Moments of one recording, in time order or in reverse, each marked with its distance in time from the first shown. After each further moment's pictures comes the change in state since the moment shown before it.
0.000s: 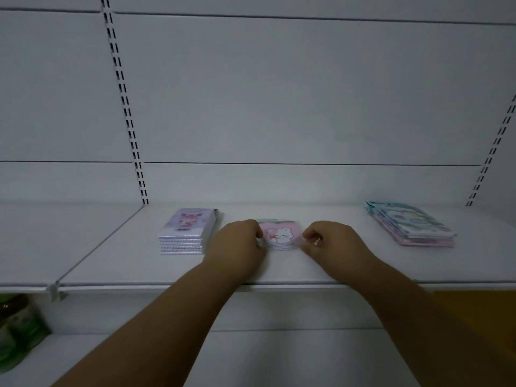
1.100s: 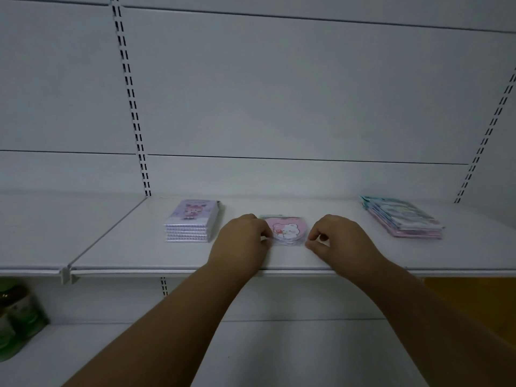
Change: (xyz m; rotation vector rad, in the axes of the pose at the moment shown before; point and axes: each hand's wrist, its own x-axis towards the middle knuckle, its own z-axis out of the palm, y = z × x) left_hand -0.025 0.003 -0.004 -0.051 0.092 0.140; right_hand -0.021 0.004 -0.007 -0.130 0.041 -0.149
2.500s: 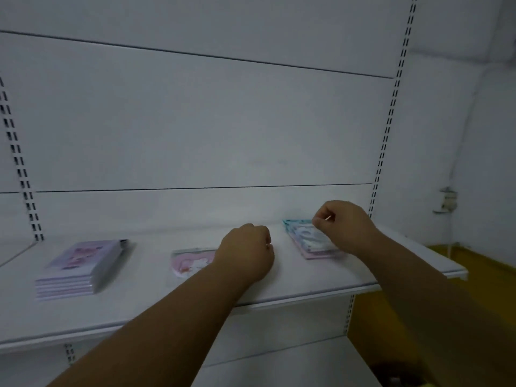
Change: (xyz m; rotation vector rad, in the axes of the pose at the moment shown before) left_hand 0.069 0.140 0.064 0.053 -0.136 0.136; right_hand 0.004 0.132 -0.112 0.043 0.148 0.381
